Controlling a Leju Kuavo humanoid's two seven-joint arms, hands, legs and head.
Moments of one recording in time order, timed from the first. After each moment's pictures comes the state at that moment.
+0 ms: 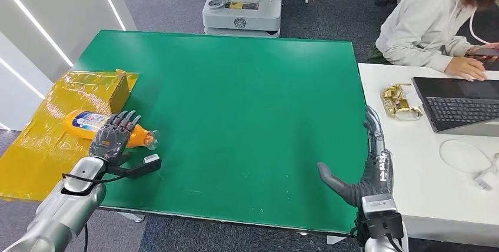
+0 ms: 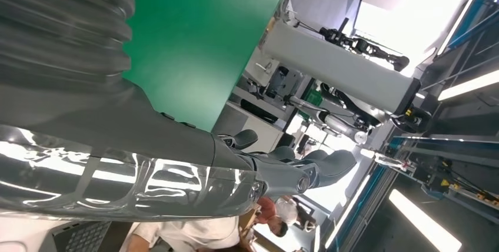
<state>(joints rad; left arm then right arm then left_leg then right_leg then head) -0.37 0.37 -0.27 -0.81 -1.29 0.41 -0.16 -0.05 -0.12 0.22 -1.60 0.27 -0.27 -0.49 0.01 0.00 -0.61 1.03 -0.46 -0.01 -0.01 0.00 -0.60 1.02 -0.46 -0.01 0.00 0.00</state>
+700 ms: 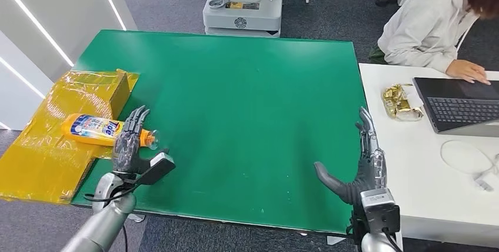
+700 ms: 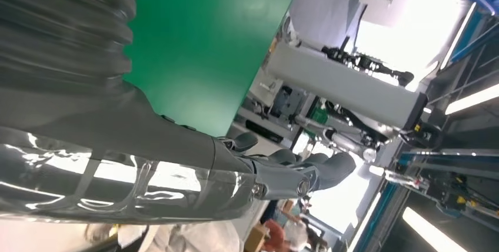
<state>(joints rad) -0.24 0.16 -0.23 -0.97 -0.54 0.63 -0.63 -0.07 -0.12 0.24 -1.54 0.18 -0.26 -0.51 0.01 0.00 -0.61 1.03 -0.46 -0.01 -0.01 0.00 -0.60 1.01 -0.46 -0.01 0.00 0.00</state>
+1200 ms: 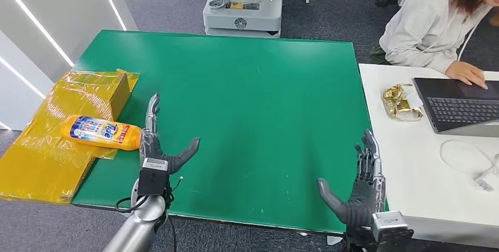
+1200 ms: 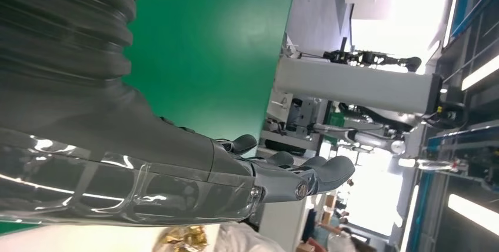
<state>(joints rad) -0.16 -0.01 -0.40 -1.34 -0.07 0.49 -0.70 0.05 -0.12 0.32 -1.57 -0.03 -0.38 -0.59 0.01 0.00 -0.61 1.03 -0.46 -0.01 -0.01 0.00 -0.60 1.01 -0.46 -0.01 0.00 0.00</state>
